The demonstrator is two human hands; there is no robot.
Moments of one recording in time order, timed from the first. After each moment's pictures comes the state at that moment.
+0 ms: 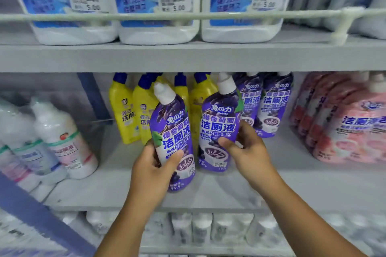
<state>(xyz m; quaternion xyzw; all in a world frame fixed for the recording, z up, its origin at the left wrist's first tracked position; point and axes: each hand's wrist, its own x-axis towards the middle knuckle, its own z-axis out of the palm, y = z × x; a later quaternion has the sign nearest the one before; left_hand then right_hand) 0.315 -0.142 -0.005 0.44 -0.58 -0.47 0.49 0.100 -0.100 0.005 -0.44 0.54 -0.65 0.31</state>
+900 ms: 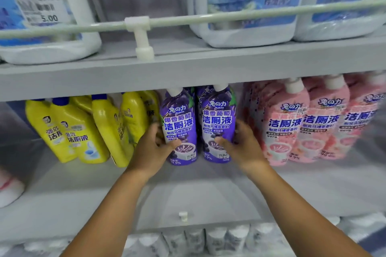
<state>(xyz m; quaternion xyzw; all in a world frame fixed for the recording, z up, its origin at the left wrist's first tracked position) 0.130 -0.186 -0.007 0.44 -0.71 -0.41 0.37 -0.098 -0.092 -0.027 -0.46 0.58 -0.62 0.26</state>
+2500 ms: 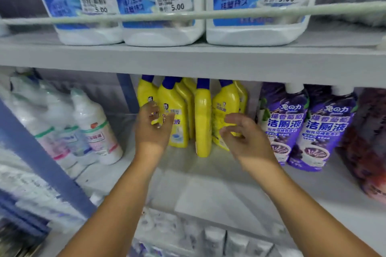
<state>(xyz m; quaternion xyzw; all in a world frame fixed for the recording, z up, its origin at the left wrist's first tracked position) 0.309 -0.240 0.008 0.53 -0.53 -0.26 0.61 0.098 -0.163 0.015 -0.55 0.54 -0.58 0.28</state>
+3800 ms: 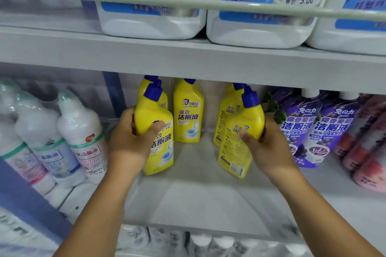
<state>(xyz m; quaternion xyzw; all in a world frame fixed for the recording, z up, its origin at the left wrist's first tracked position) 0.393 -0.265 0.012 0.51 -0.60 -0.32 0.53 0.109 -0.170 0.018 -0.52 0.66 -0.53 0.16</state>
